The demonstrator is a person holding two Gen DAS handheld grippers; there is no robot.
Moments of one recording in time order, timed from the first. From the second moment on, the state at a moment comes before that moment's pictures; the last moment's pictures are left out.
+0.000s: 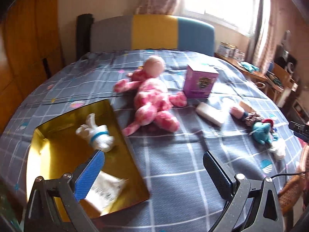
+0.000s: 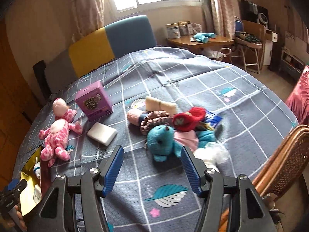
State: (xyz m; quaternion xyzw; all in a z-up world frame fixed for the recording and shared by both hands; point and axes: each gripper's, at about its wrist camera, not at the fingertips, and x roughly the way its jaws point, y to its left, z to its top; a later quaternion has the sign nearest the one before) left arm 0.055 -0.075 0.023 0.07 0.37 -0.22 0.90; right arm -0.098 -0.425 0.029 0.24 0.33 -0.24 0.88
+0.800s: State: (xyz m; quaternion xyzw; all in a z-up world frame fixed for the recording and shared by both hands) left arm 0.067 -0.360 -0.028 0.04 0.52 -0.45 0.72; right arm -0.167 -0.504 0.029 0.28 0.30 -0.28 0.87
